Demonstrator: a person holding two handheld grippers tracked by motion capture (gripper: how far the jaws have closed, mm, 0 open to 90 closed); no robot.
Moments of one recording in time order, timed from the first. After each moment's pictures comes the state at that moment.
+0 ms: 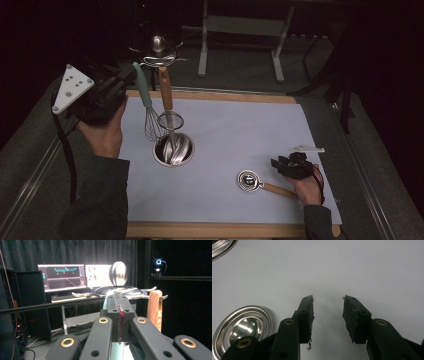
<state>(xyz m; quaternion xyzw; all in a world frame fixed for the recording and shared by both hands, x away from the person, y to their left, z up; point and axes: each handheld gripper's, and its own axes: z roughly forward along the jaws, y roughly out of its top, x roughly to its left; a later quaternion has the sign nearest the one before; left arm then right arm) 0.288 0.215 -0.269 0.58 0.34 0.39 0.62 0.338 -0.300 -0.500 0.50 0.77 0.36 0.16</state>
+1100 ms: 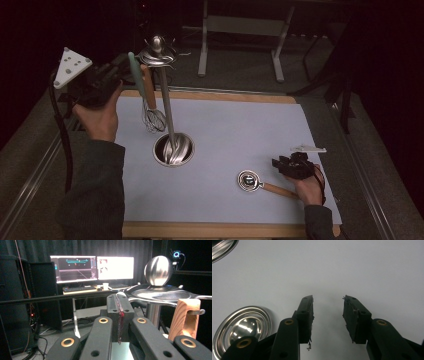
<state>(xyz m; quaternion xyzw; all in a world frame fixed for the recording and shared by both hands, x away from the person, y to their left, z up) 0.322 0.230 -0.261 0.59 0.39 0.40 0.59 0.338 -0.303 -0.499 0.50 0.77 0.37 0.16</state>
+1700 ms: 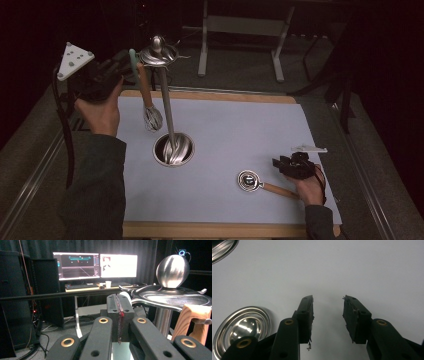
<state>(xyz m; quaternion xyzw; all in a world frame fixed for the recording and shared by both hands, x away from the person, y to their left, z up) 0.333 0.230 -0.258 0.58 0.40 0.40 0.58 0.338 -0.305 -0.499 0.50 0.77 0.37 0.16</state>
